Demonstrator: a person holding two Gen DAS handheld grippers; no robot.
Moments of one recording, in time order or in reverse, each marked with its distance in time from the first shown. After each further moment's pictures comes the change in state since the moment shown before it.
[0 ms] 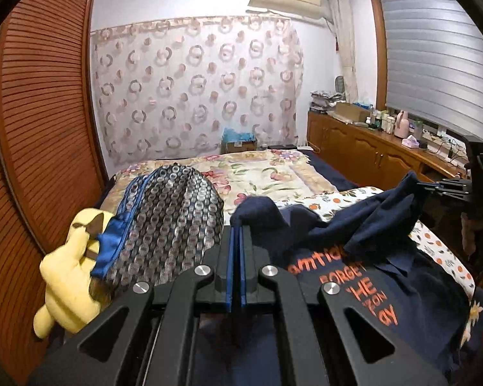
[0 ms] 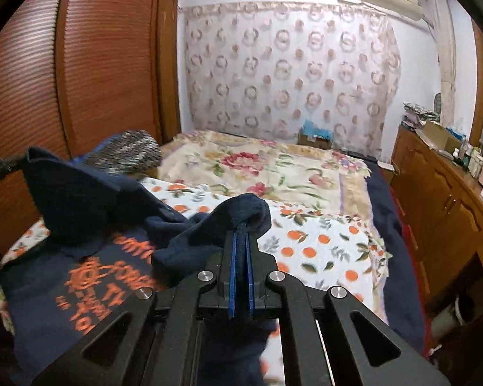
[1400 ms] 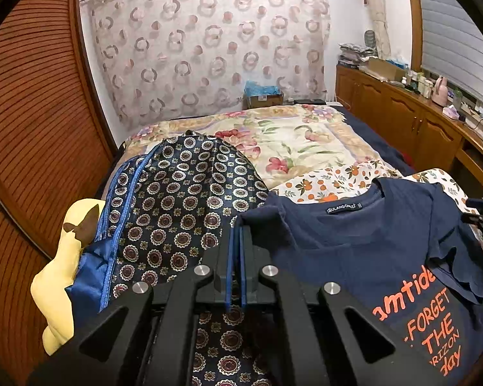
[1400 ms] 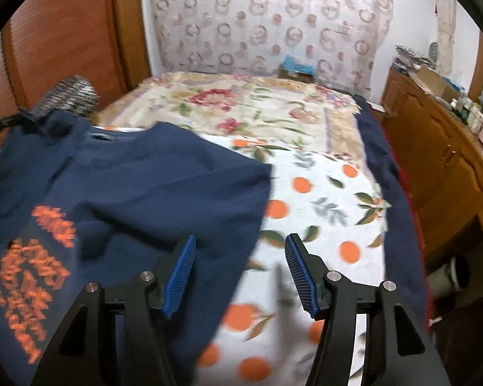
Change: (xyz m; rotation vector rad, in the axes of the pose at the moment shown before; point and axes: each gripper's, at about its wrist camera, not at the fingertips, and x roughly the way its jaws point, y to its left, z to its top) left arm 0.180 0.046 0.040 0.023 0.234 0.109; right arm 0.138 -0.056 0.024 0.068 0.310 -0.089
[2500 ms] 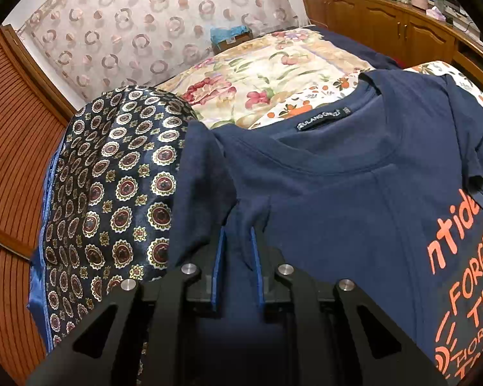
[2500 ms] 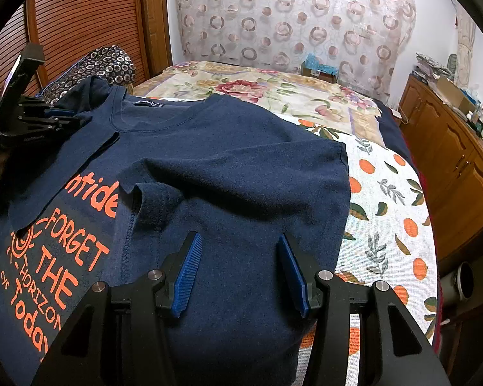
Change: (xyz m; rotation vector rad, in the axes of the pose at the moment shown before) left arm 0.077 -0.081 -0.023 0.290 0.246 0.058; right arm -0.002 0.064 -0.026 -0.078 0.003 0.056
